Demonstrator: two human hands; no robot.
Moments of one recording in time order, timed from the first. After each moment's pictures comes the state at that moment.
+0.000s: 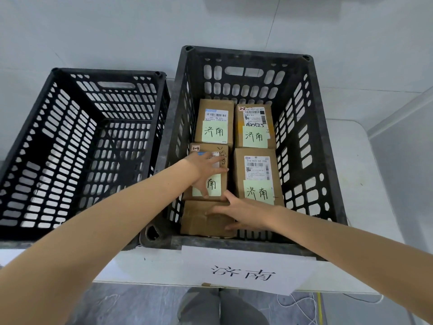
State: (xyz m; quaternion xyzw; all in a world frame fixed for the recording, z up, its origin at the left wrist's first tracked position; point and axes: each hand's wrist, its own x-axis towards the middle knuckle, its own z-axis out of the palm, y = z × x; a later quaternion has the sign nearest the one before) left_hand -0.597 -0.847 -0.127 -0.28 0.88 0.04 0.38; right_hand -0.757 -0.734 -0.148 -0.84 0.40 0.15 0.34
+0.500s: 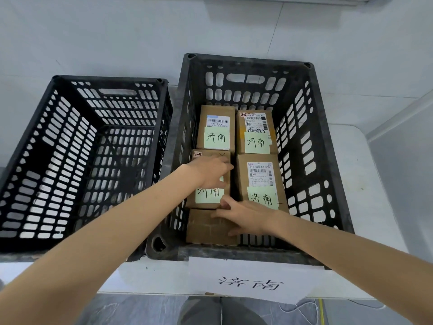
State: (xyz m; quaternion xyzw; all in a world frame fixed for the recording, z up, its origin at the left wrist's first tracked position) left_hand -0.603 -0.850 -0.110 -0.33 0.91 0.16 0.21; right_hand -0.751 -0.744 -0.154 -0.86 0.40 0.15 0.29
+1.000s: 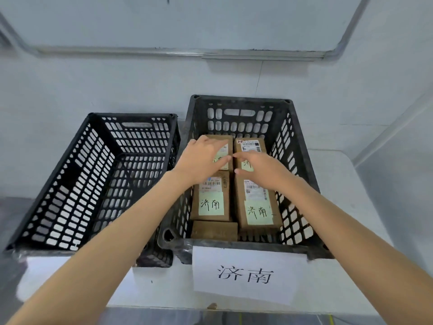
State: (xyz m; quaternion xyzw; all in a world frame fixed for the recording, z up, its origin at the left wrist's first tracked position) left_hand -0.581 -0.823 -0.021 -0.47 0.88 0.07 -0.09; right_hand -0.772 -0.782 -0.021 -0.76 0.61 -0.05 0.19
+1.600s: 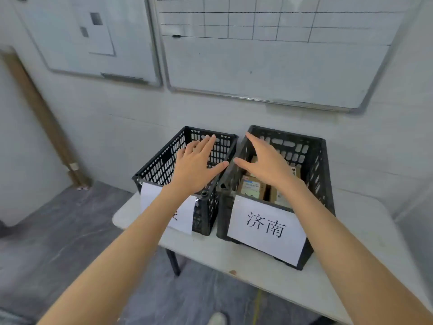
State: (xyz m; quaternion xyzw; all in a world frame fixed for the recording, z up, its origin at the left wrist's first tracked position) left_hand -0.480 -0.569 0.062 -0.67 0.71 -0.04 -0.23; right_hand -0.676 -0.607 0.087 -0.82 0.52 -0.22 0.12
